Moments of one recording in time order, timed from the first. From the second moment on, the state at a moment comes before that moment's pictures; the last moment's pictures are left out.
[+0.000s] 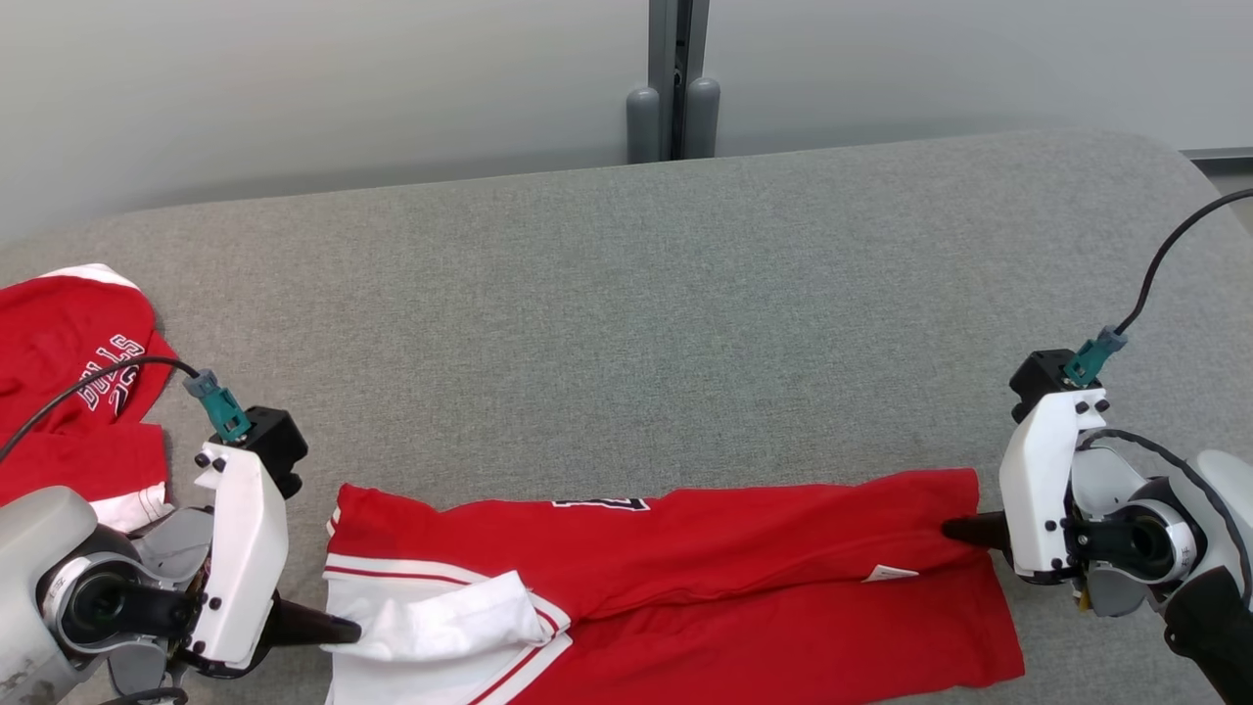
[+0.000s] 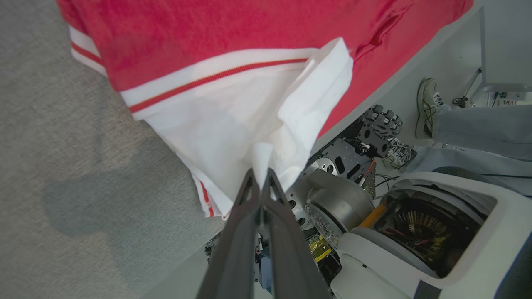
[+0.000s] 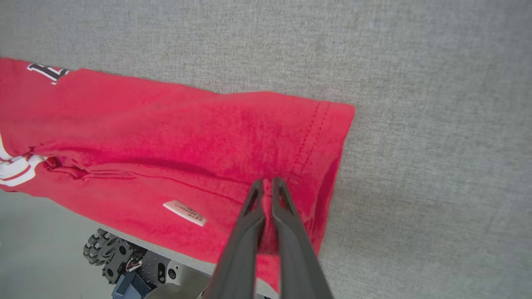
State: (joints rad) left arm -0.82 0.88 -1.26 0.16 -1.63 -0.13 0.90; right arm -0.59 -0.47 0.62 0.52 1.00 0.13 0.87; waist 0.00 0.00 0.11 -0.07
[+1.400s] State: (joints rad) left arm -0.58 0.95 -0.97 0.08 -1.32 0.02 -0.10; right arm -0.27 -0.36 0.14 0.18 0.69 0.13 0.24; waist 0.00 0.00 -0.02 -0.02
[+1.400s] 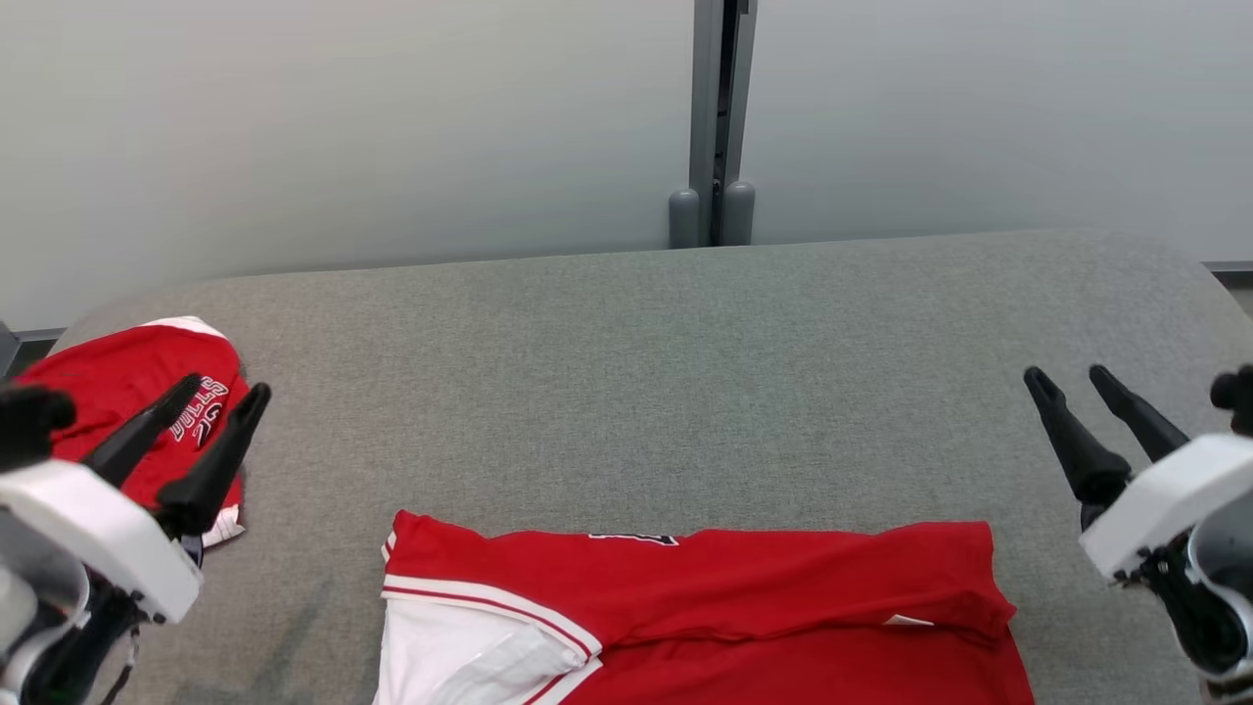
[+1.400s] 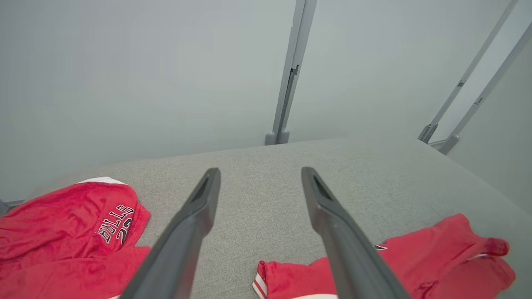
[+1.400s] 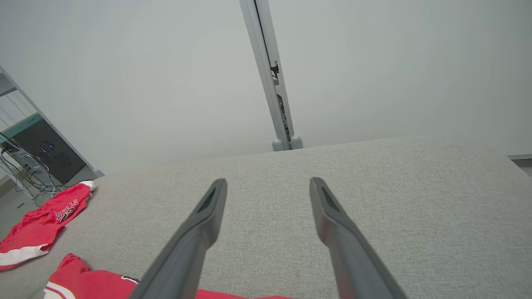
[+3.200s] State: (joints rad) left arm 0.06 0.19 -0.12 0.12 -0.50 -0.12 -0.26; right arm -0.10 -0.13 0.08 0.54 0.59 0.13 0.08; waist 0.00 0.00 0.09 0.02
